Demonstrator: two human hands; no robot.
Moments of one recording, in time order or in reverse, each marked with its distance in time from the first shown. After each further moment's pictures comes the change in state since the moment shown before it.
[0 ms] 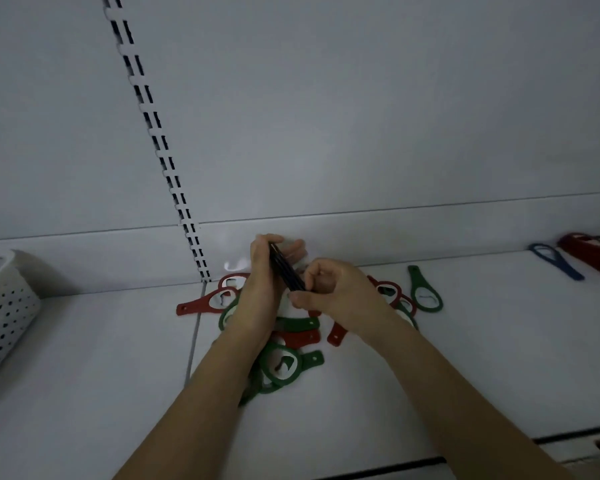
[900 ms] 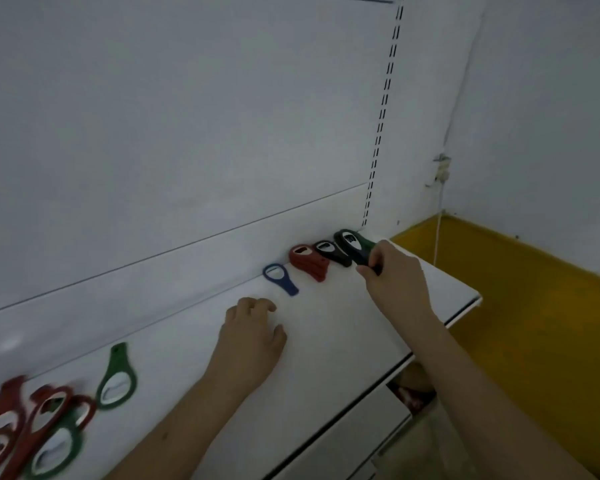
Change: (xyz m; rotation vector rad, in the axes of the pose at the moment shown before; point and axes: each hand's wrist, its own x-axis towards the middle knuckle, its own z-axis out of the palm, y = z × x) left_hand -0.027 -0.176 0.334 1.360 -0.530 0.473; right_hand -0.173 0.164 -0.411 -0.641 0.974 0.254
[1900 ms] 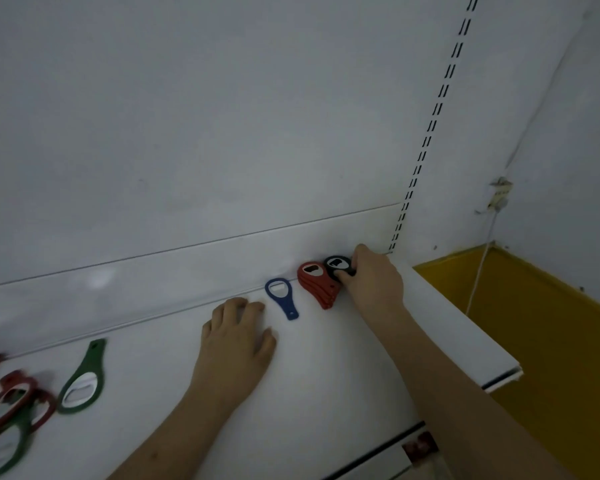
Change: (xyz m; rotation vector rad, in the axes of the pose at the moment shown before) left_hand 0.033 -0.006 0.030 0.190 0.158 -0.191; right_hand 0.091 0.008 0.076 -0.200 -0.169 -0.155
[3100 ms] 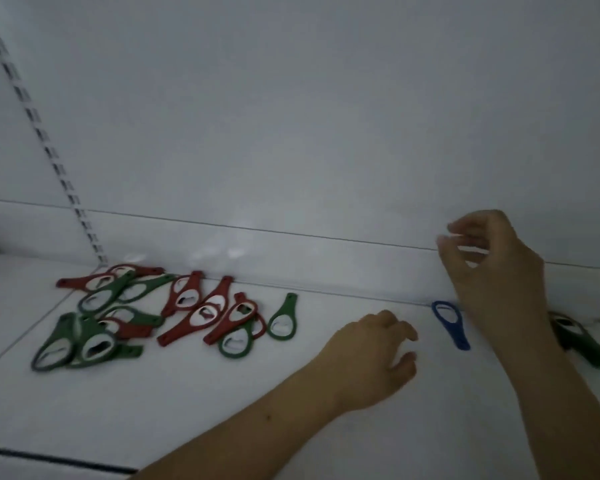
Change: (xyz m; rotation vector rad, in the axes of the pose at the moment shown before) left_hand -0.050 -0.027 -0.083 -0.232 -0.101 0.134; right_hand -0.067 -0.176 -0.077 0.647 0.031 -0.354
